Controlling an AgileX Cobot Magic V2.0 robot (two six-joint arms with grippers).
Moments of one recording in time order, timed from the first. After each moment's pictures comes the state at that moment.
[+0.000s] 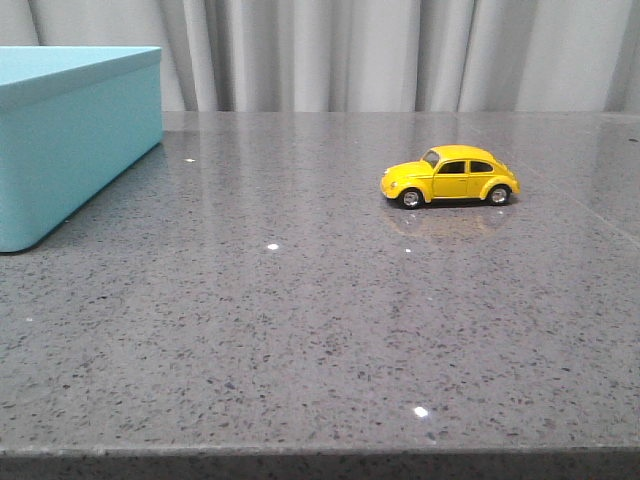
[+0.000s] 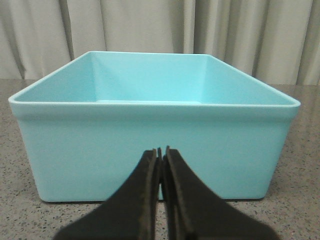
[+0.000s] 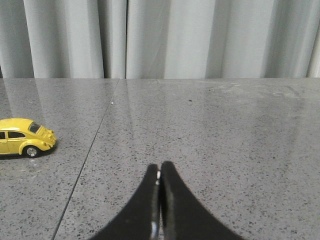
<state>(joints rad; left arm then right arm) -0.06 0.00 0.00 -0.12 0.05 0.02 -0.04 -0.01 0.03 -0.06 0.03 0.13</state>
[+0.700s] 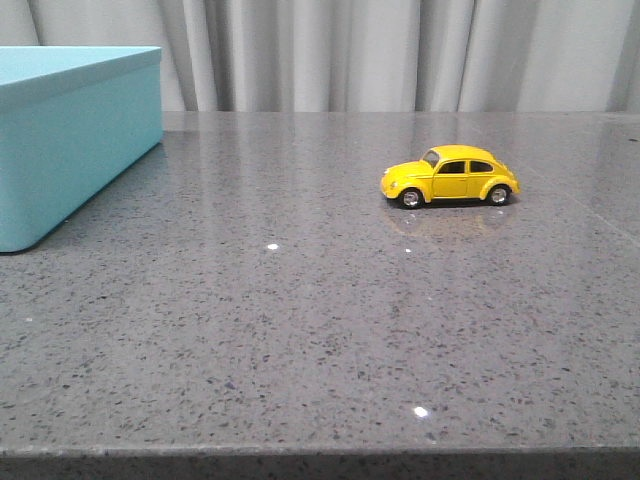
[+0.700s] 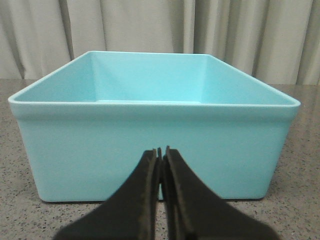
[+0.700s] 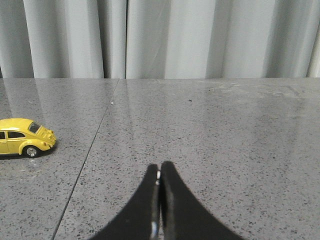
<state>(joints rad) -0.06 0.00 0.00 -0.12 0.05 0.02 -0.04 -0.01 0.03 -0.06 0.03 0.13</state>
